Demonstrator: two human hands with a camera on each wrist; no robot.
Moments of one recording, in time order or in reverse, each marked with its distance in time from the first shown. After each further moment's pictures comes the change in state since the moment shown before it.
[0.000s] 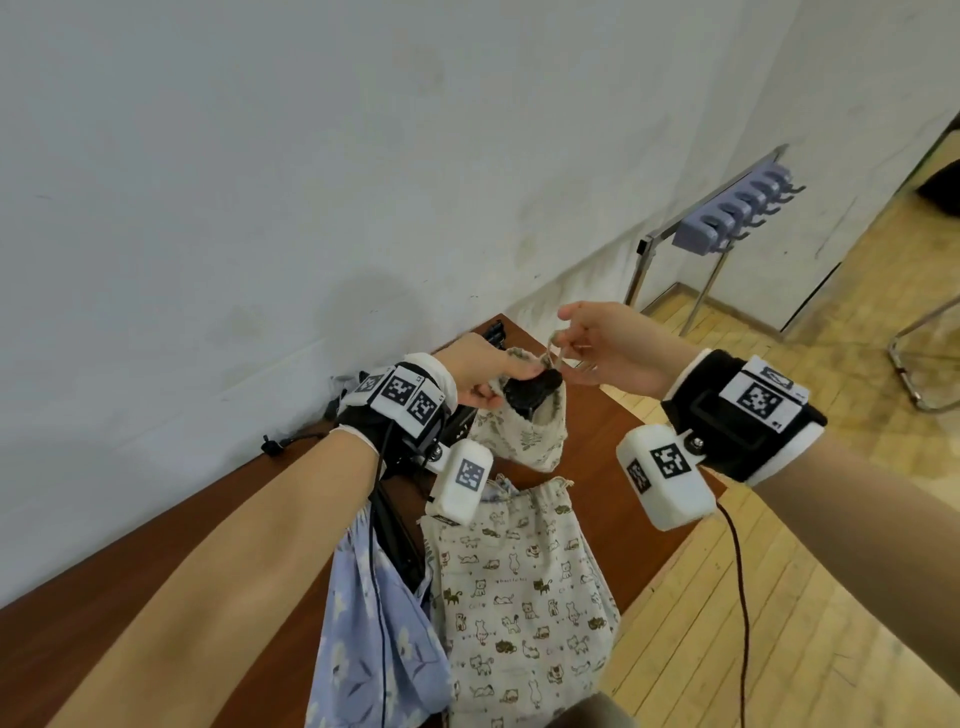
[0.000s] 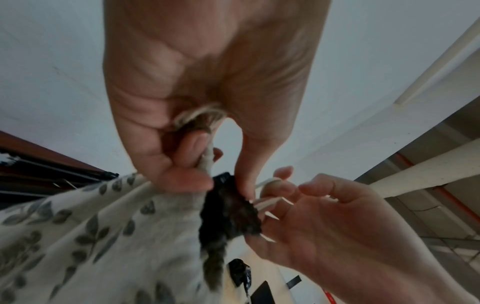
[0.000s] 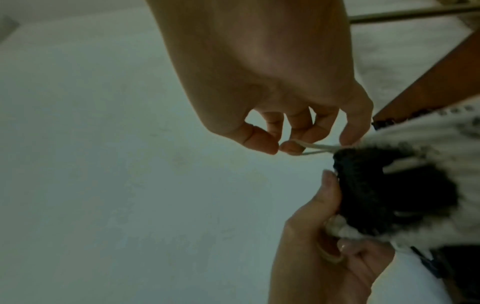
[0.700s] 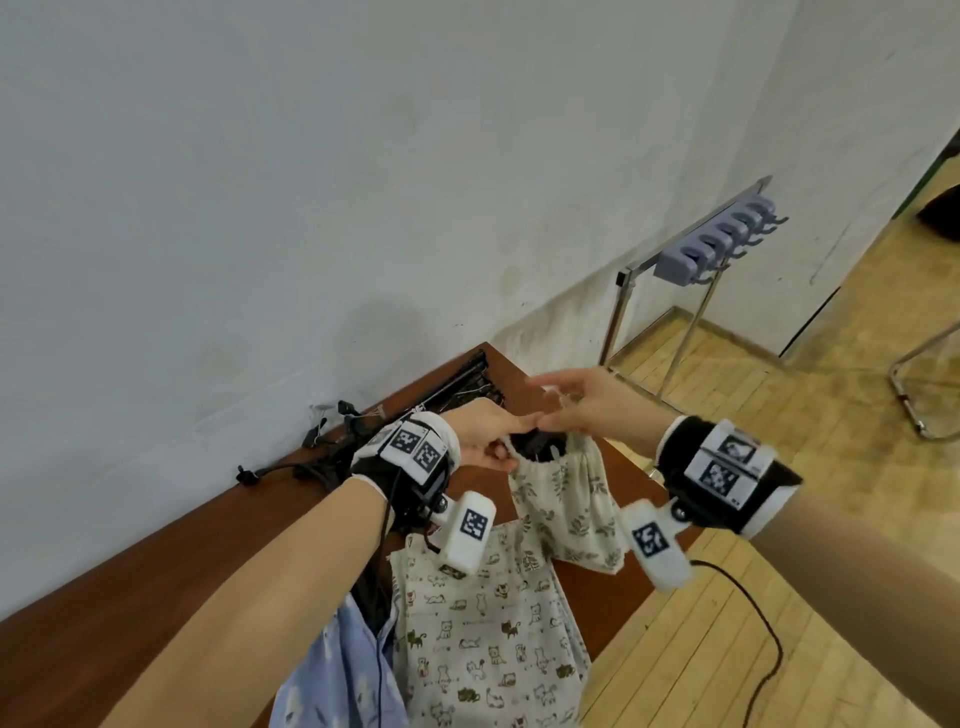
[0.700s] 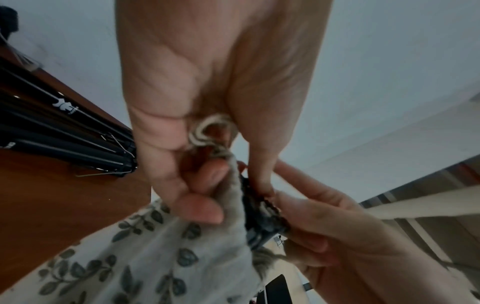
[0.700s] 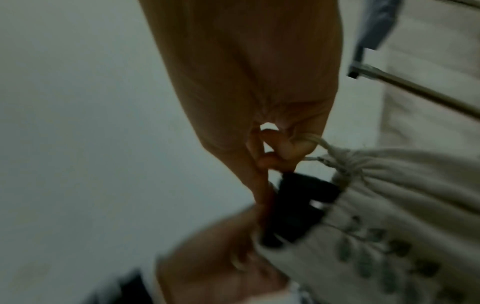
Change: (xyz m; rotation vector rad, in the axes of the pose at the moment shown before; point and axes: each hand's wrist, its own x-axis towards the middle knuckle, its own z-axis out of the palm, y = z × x) left_hand 0.018 0.005 0.061 -0.124 -0.157 -0.069; right_hand 0.009 0.025 -0.057 -0.710 -0.060 -0.214
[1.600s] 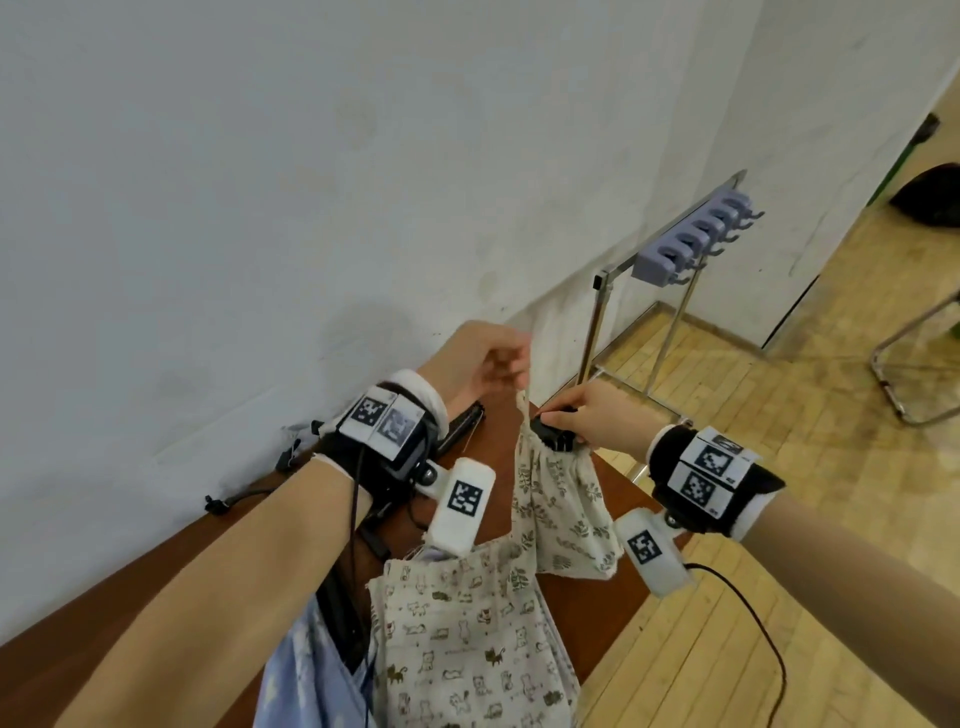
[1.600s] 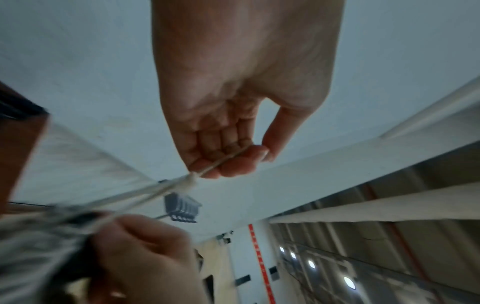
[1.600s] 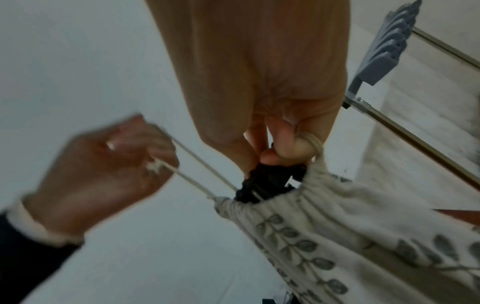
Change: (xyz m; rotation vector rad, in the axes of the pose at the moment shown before) left_hand -0.008 0.078 0.002 -0.128 -0.103 0.459; right_hand 0.015 0.028 -0.026 -0.190 0.113 0.161
